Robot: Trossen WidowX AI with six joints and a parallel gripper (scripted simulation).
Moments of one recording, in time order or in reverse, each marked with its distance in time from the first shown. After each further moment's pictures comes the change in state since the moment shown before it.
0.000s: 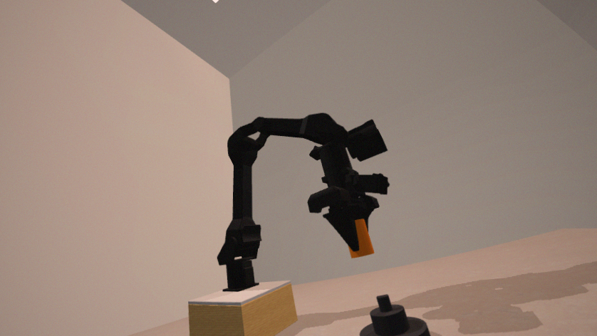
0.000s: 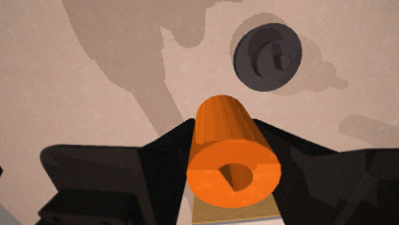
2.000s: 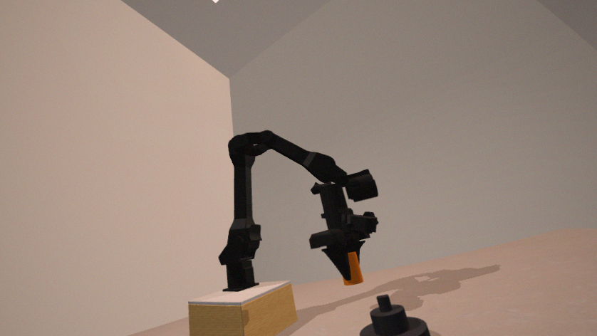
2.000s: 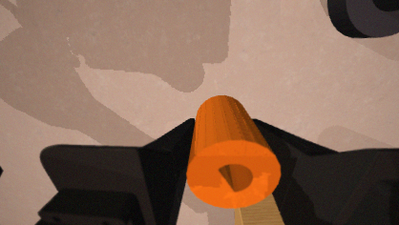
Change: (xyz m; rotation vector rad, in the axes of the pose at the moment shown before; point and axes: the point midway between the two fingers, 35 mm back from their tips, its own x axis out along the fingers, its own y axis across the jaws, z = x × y) arm 0.054 0.073 -0.068 -0.017 0.021 0.003
